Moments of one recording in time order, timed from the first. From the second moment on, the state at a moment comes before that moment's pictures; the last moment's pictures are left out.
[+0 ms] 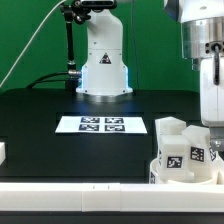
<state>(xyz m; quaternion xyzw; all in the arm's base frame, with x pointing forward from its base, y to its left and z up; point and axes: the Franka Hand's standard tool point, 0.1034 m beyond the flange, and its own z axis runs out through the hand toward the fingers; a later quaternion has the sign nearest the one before) 0.637 0.123 0.079 -0.58 0.81 0.01 0.08</state>
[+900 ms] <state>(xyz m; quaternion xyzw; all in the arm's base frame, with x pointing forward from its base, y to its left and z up) 0.640 0.131 0.099 -0.82 0.56 0.02 0.04</state>
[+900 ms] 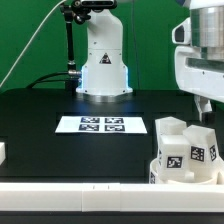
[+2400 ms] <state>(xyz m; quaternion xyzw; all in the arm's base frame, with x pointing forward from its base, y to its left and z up) 0.647 0.113 0.101 -1.00 -0.08 -0.01 0.00</state>
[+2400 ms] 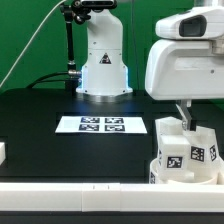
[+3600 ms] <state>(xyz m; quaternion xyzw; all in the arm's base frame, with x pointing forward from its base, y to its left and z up) 0.640 0.117 0.088 -0.92 -0.38 -0.01 -0.03</state>
